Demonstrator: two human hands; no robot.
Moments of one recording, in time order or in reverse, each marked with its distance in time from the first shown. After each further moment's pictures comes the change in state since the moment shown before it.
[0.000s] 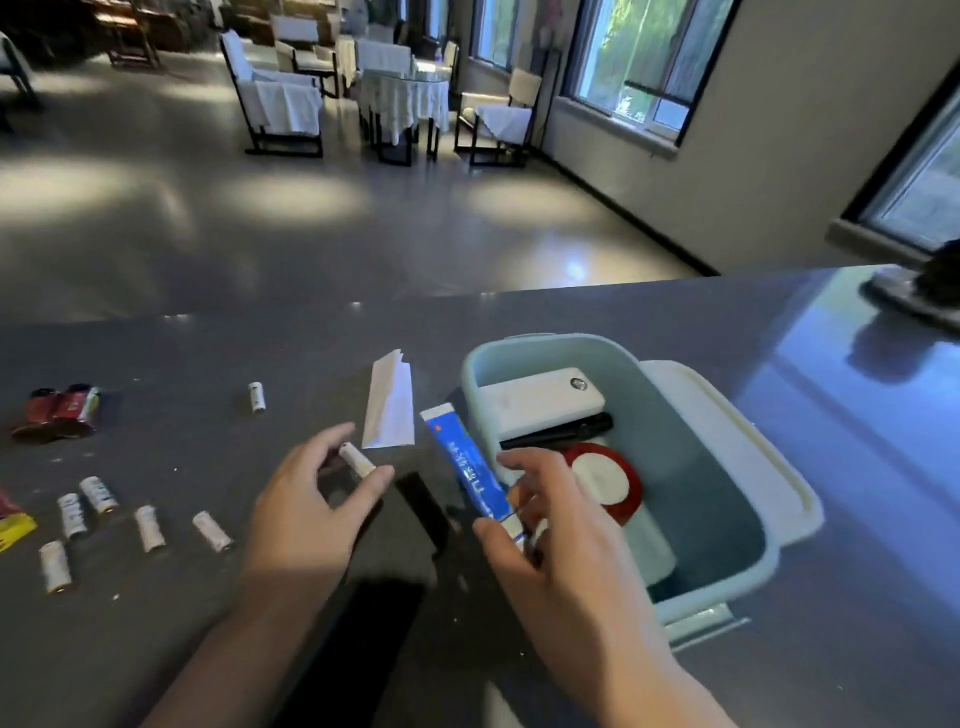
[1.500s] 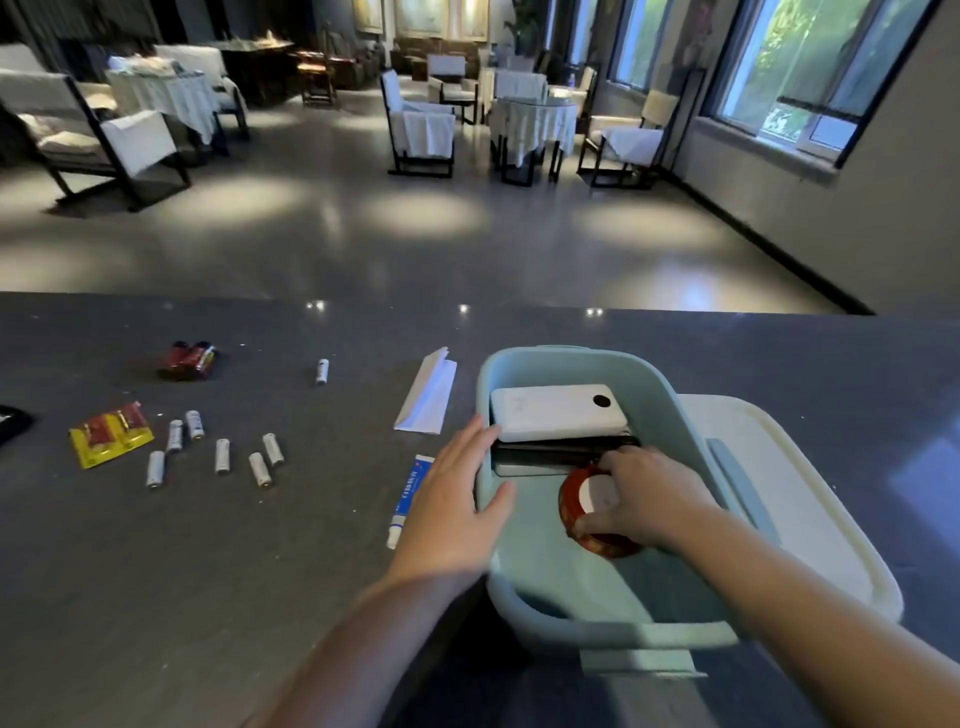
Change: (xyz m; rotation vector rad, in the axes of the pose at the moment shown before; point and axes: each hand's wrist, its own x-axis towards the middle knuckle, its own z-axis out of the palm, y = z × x) left_hand -0.047 0.065 0.101 0.068 -0.145 0.078; right_hand 0.107 0.144 -0.056 -0.807 -0.503 -0.003
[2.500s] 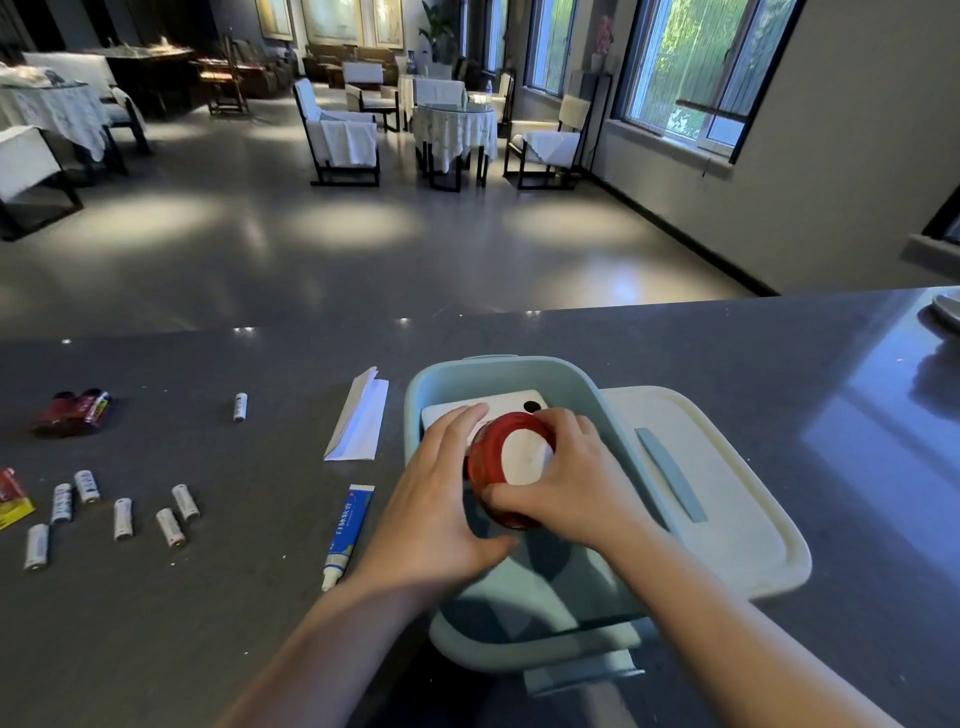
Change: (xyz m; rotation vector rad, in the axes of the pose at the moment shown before) left_hand 0.019 0.035 0.005 0.043 -0.164 0.279; right_hand -0.031 -0.021 -0.024 0.729 0.288 0.080
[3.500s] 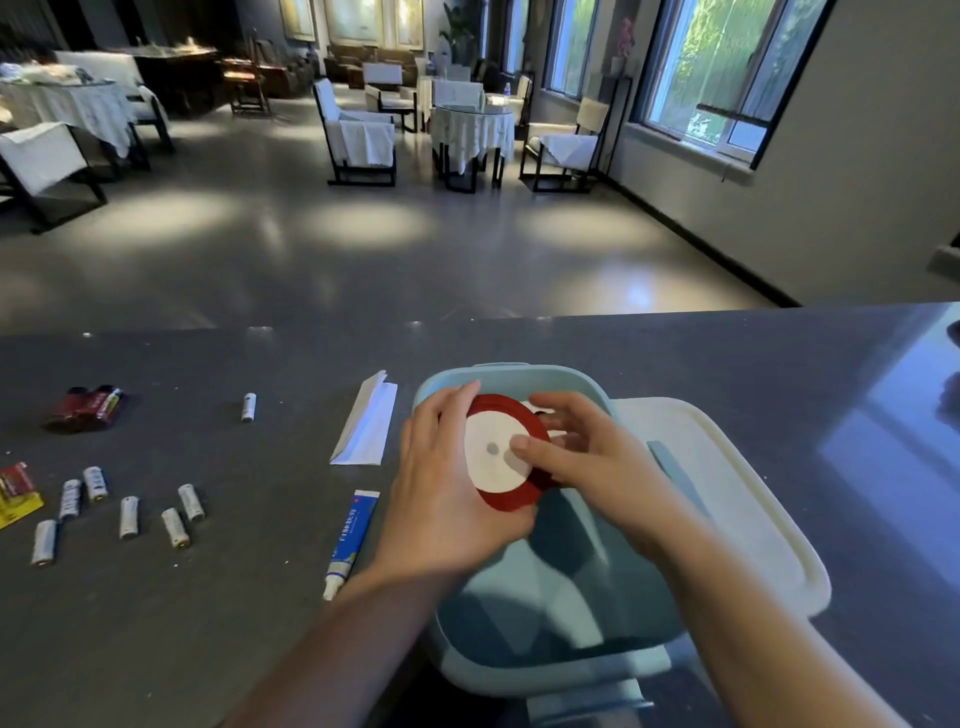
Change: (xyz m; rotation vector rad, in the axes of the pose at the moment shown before) left_hand 0.021 0.016 0.000 0.062 0.231 -0.137; right_hand 0.013 -0.002 -0.024 0.624 -0.147 -0.017
